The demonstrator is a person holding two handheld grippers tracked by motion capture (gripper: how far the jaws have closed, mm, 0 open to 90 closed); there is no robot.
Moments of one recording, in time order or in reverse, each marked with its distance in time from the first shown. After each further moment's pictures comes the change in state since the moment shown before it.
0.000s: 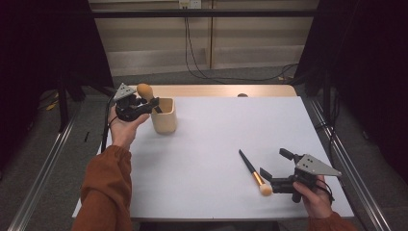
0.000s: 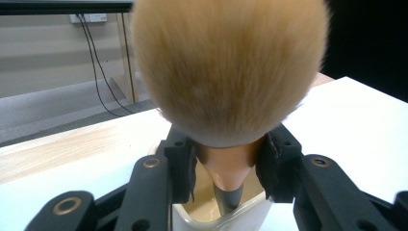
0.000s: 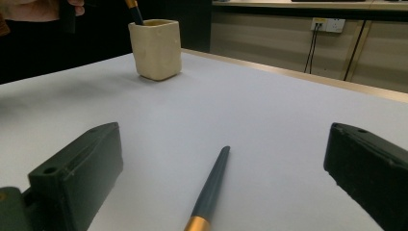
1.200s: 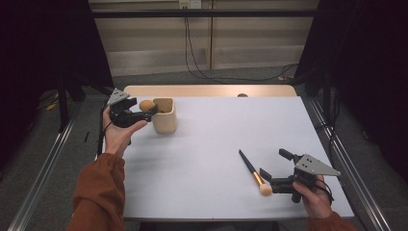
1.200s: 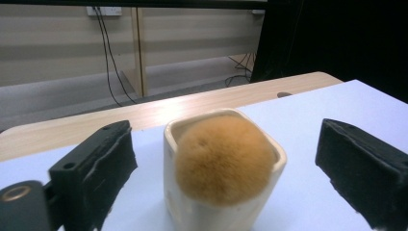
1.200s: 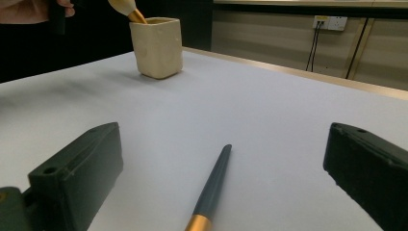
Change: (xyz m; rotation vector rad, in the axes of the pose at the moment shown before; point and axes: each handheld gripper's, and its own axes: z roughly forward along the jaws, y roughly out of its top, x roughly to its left) left arm -0.001 -0.010 -0.019 -0.002 0.056 -0.045; right arm 0.000 -0.001 0.001 0.005 0.002 0.001
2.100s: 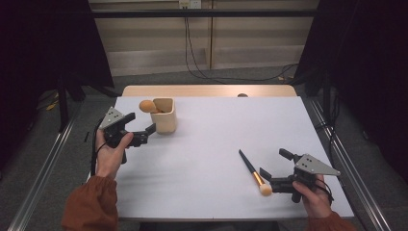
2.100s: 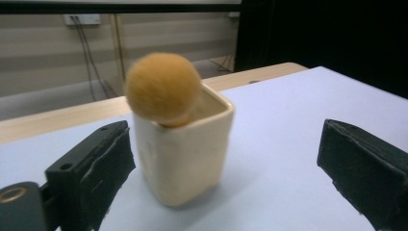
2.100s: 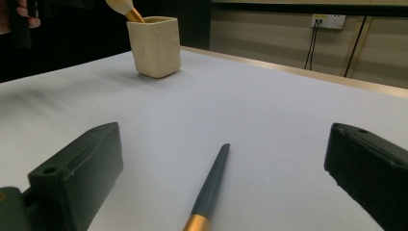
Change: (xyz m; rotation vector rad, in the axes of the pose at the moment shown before) left arm -0.019 -0.036 -0.045 -0.037 -0.102 0.040; right arm -0.001 0.000 0.001 0.005 -0.008 0.005
